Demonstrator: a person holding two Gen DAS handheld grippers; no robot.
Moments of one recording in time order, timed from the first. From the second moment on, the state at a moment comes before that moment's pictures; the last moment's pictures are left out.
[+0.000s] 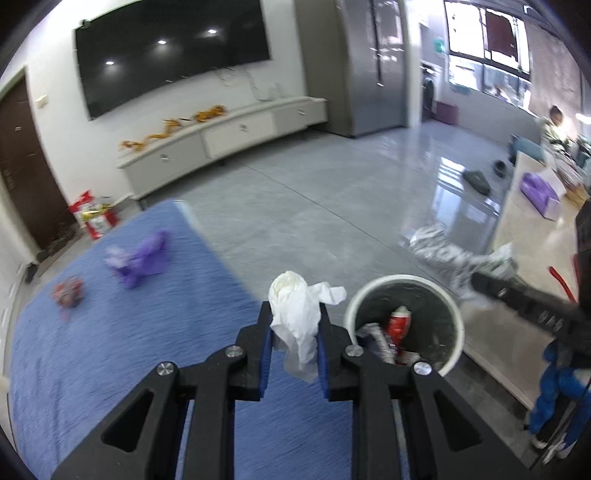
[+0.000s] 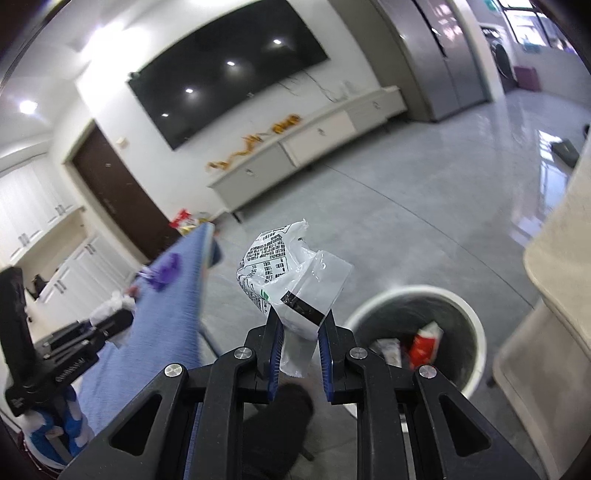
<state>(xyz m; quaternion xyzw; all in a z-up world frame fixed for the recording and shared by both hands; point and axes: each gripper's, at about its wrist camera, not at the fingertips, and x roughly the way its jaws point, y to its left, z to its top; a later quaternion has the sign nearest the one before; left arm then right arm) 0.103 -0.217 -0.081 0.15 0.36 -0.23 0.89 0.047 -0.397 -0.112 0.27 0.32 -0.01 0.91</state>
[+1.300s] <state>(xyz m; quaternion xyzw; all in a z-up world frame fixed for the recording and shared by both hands) 0.122 -0.274 -0.089 0.08 0.40 -0.31 0.86 0.031 -0.443 -0.142 0.26 0.36 -0.09 0.89</state>
